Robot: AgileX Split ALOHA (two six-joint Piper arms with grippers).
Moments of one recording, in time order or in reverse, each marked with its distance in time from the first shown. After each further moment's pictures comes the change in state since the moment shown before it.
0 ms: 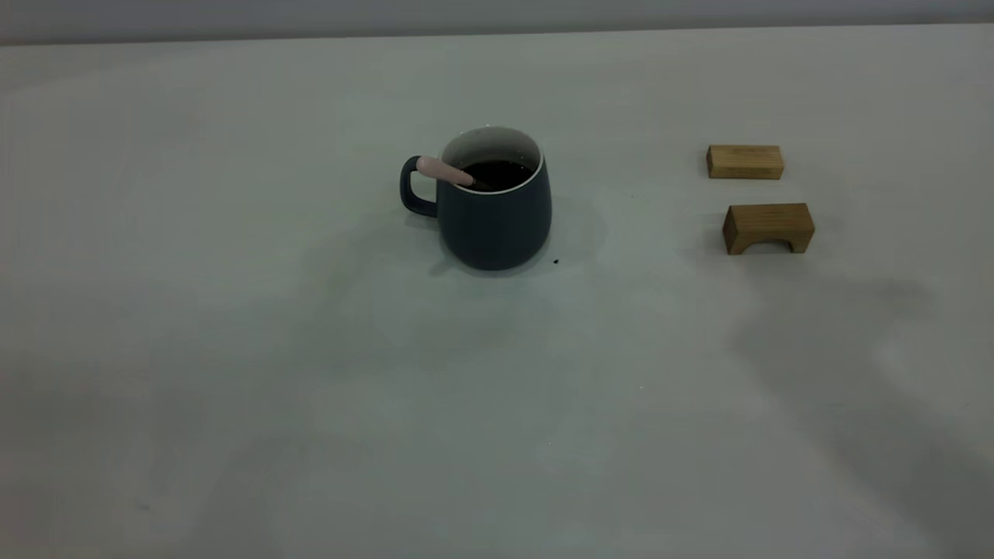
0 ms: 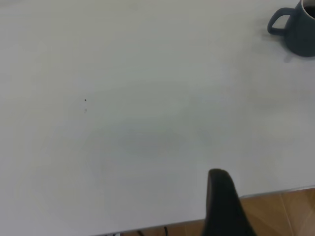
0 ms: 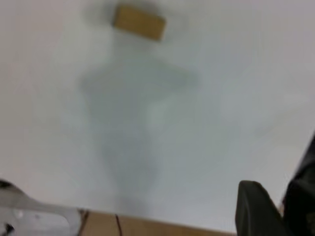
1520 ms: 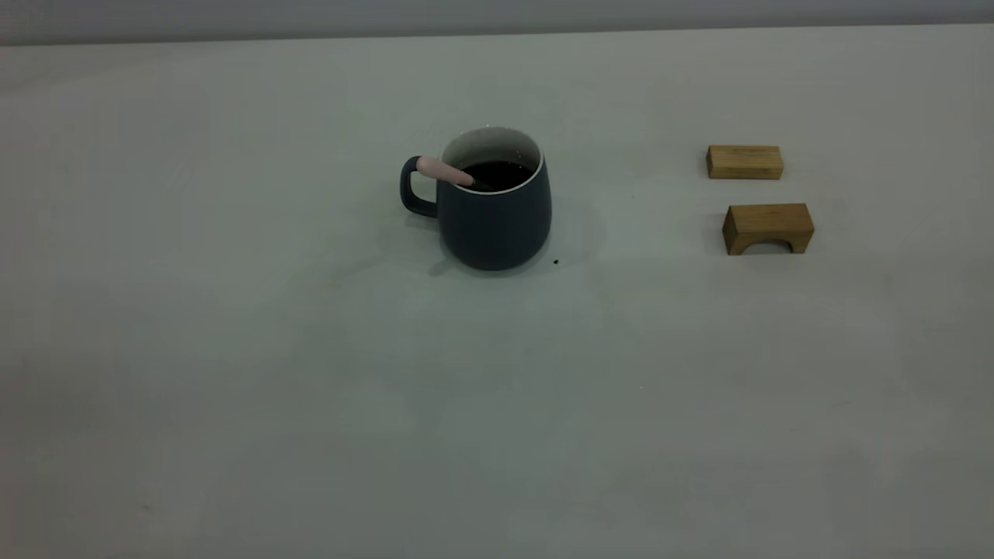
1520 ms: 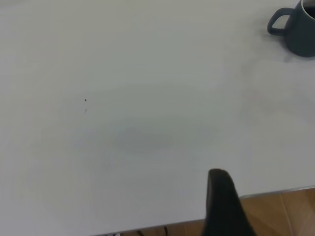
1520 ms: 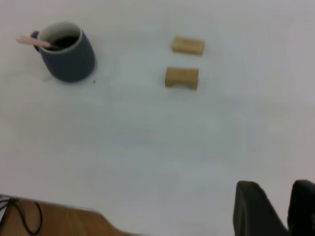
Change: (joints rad) left arm 0.000 0.000 0.000 0.000 0.000 0.000; right arm -0.353 -1.557 0.818 0.403 -0.041 -0.199
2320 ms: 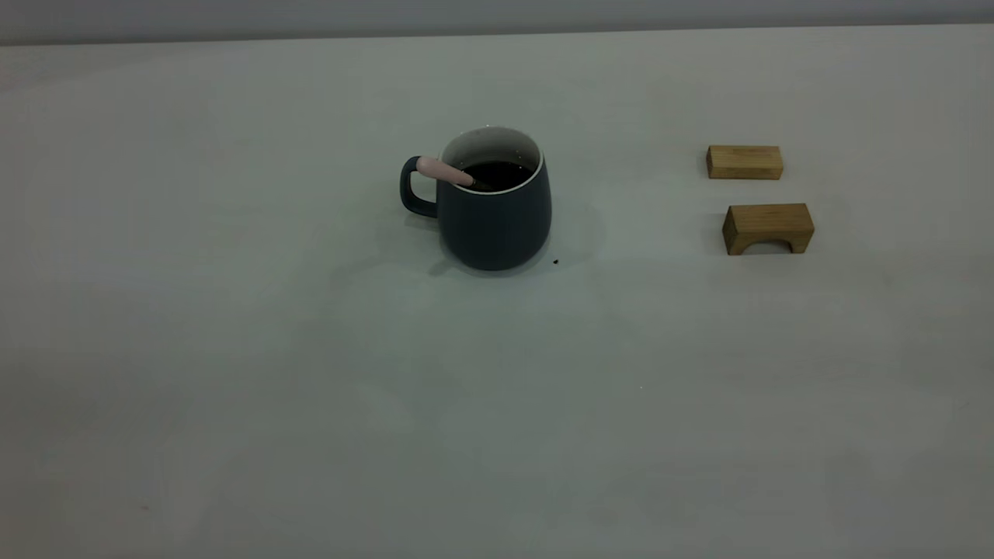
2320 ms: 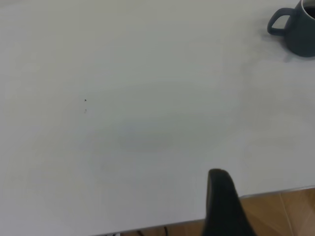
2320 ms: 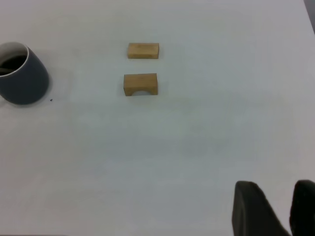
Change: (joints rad) left arm 0.000 0.000 0.000 0.000 0.000 0.000; right arm 0.000 0.000 0.026 -0.127 -0.044 0.144
